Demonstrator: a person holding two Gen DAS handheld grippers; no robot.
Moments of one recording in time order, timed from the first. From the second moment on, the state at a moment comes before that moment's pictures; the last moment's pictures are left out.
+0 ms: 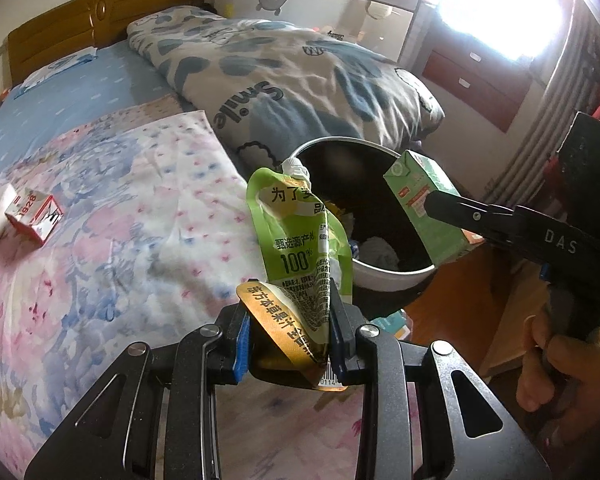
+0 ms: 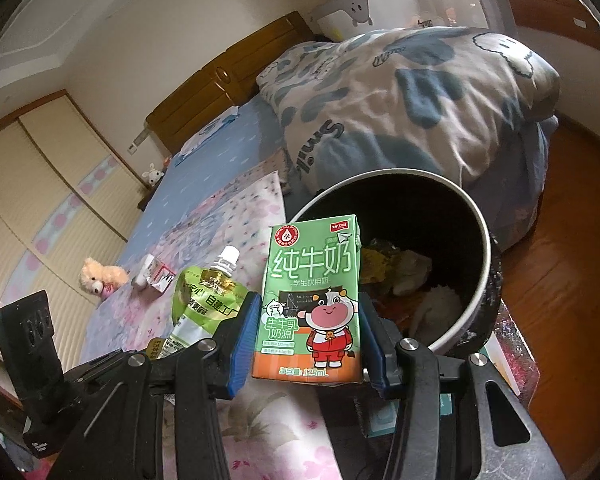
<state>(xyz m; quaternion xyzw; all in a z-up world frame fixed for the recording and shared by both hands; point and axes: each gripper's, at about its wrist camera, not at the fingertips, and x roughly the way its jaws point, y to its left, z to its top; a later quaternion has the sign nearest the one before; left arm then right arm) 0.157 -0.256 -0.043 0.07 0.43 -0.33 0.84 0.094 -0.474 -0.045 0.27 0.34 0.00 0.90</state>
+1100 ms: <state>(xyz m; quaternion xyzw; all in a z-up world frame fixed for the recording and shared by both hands) 0.170 -0.317 -0.043 0.11 0.43 -0.35 0.83 0.113 -0.517 -0.061 0.28 0.35 -0.03 0.89</state>
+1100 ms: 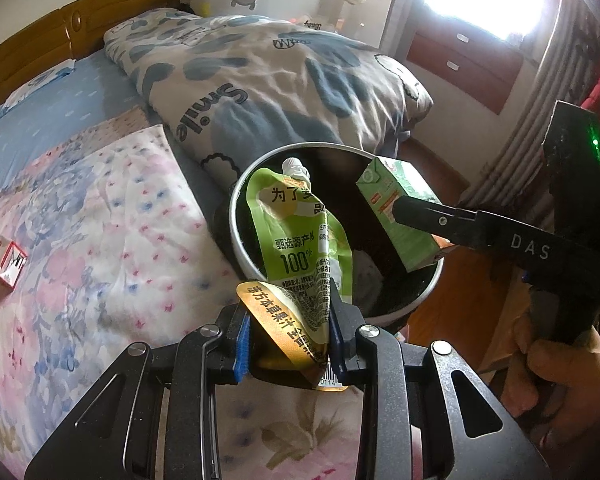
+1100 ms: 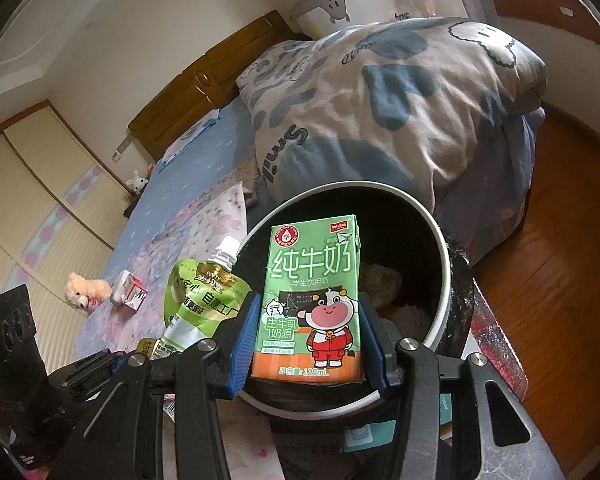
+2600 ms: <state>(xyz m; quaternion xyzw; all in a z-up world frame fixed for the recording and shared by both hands) 0.191 -0.345 -0.053 0.12 0.44 -0.34 0.82 0.128 -0.534 -0.070 0.29 0.36 -0.04 0.88</state>
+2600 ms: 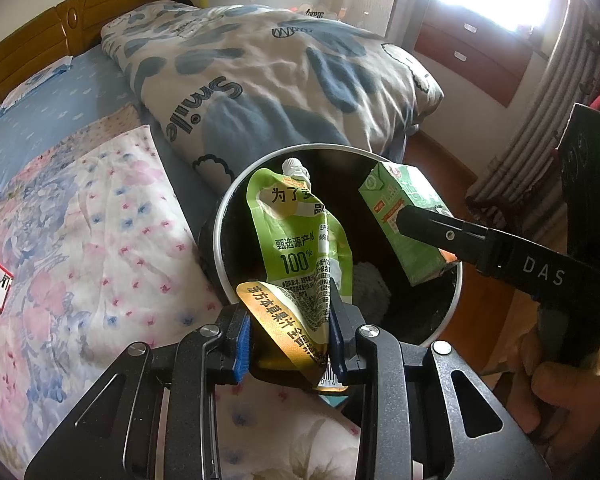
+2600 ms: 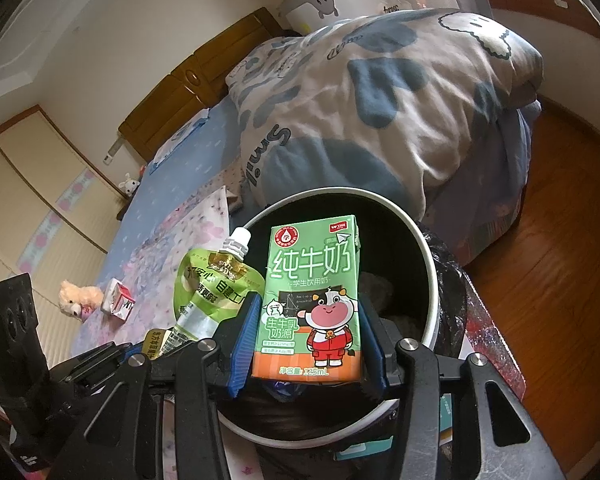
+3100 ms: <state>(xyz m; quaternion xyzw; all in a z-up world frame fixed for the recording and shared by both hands) 0.194 -0.349 -0.058 0.11 0.45 -0.34 0.82 0.131 -0.536 -0.074 0.29 0.37 -0.04 0.88</state>
